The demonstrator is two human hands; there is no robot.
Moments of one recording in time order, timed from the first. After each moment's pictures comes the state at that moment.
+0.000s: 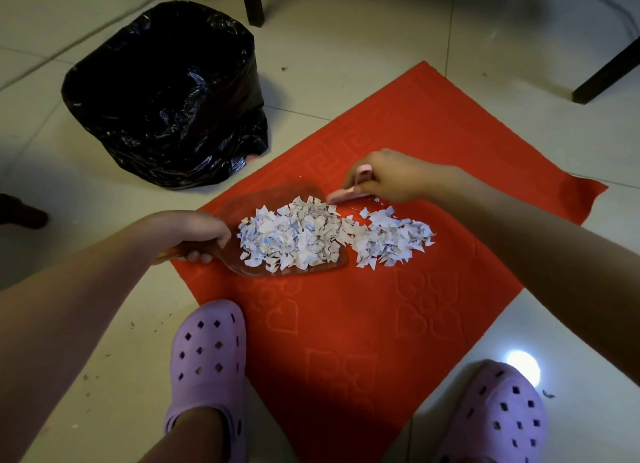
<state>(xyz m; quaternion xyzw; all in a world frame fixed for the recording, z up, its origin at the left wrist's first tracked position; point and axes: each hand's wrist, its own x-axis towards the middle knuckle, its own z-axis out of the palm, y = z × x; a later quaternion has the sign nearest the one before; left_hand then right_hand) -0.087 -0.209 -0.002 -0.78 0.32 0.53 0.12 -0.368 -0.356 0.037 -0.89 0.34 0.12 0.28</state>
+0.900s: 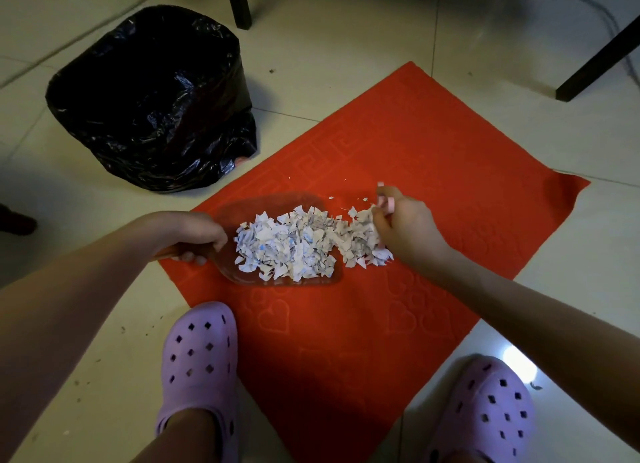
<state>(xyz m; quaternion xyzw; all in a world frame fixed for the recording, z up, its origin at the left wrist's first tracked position) -0.102 -0.214 0.008 -0.77 0.34 0.52 0.15 -0.415 -0.275 0.009 -0.79 0.55 -0.11 0.25</state>
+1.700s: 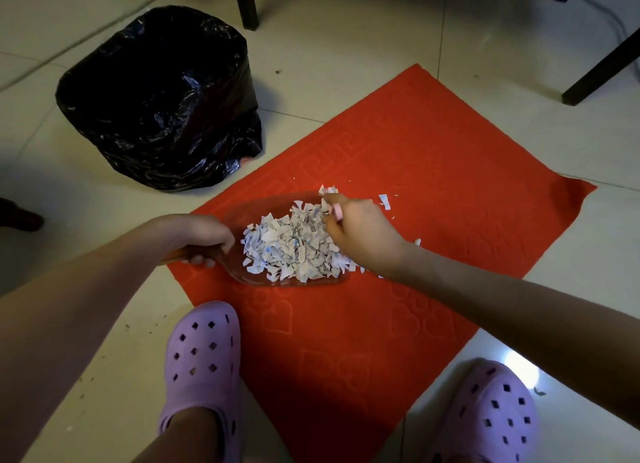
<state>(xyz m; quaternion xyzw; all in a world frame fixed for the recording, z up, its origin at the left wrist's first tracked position) -0.103 -0.211 0.000 -0.76 0.34 0.54 0.13 -0.359 -0.264 0.012 -0.85 0.44 -0.06 0.29</state>
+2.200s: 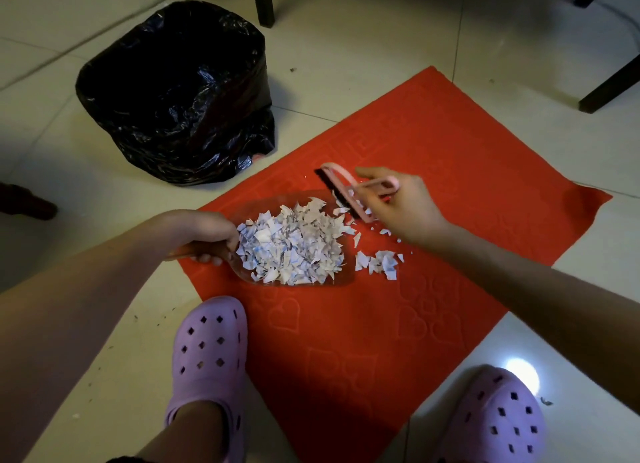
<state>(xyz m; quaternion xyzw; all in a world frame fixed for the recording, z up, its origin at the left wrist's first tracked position) -0.091 -0.206 -0.007 -0.75 0.31 0.56 0.12 -0.384 -0.297 0.024 -0.81 0.45 -0.18 0.34</state>
